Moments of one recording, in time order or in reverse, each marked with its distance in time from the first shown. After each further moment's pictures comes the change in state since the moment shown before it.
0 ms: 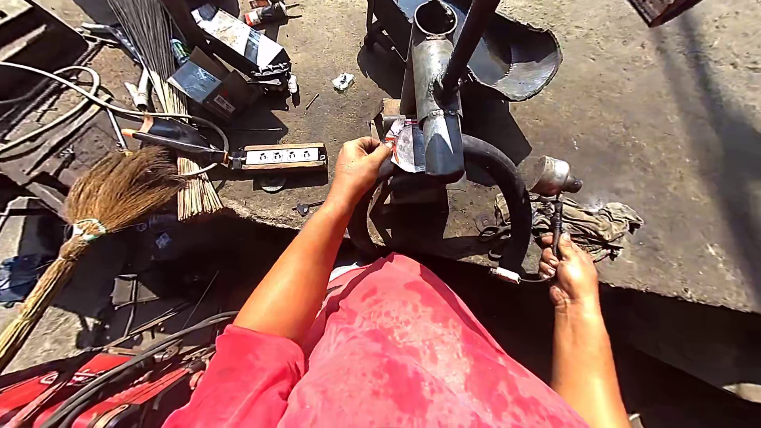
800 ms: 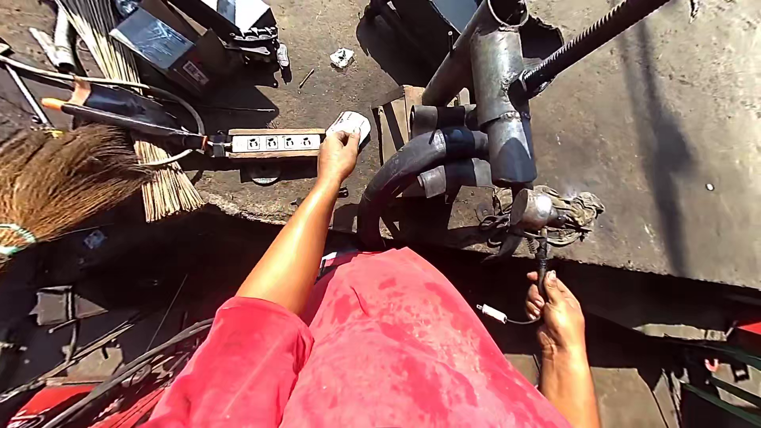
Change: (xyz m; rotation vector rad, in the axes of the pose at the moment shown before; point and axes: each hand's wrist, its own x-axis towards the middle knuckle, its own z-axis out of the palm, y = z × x) left_hand 0.066 -0.121 -0.054 0.196 -0.033 -0.193; right_hand -0.121 0.041 0.023 -0.078 0.091 -0.018
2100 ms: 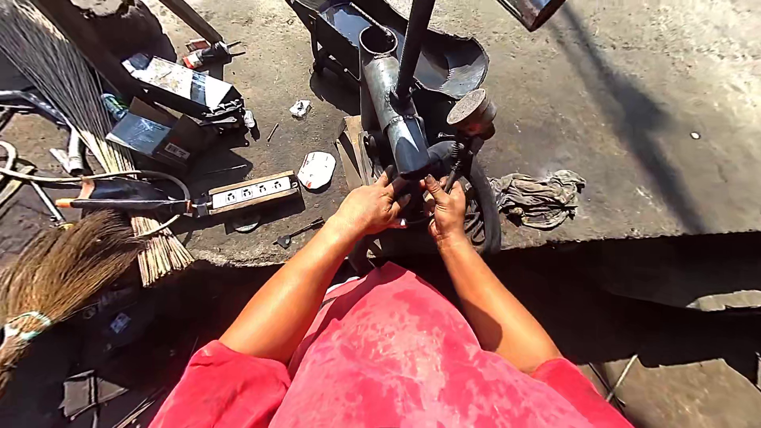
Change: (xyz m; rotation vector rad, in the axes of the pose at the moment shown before) left_hand -0.114 0.130 0.065 0.750 -0.536 0.603; right_hand 0.057 -0.041 0.171 0.514 -0.257 -0.275
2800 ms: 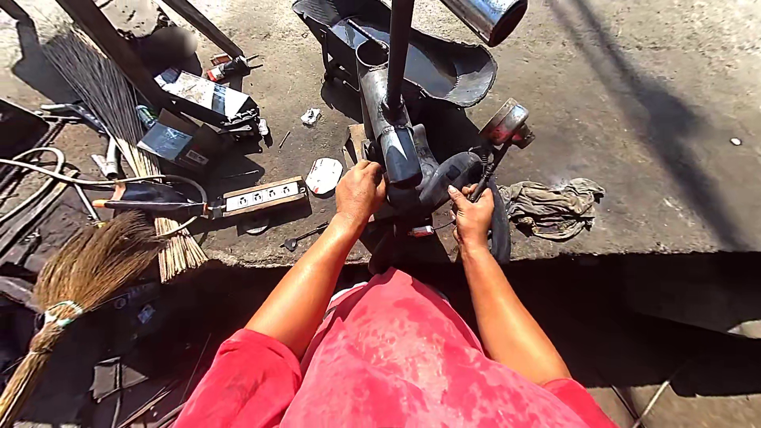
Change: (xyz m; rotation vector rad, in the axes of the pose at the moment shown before) left_hand 0.027 -0.016 0.010 -0.022 0.558 -0.244; right_hand 0.036 -0.009 -0.049 -0.233 0.159 -0.141
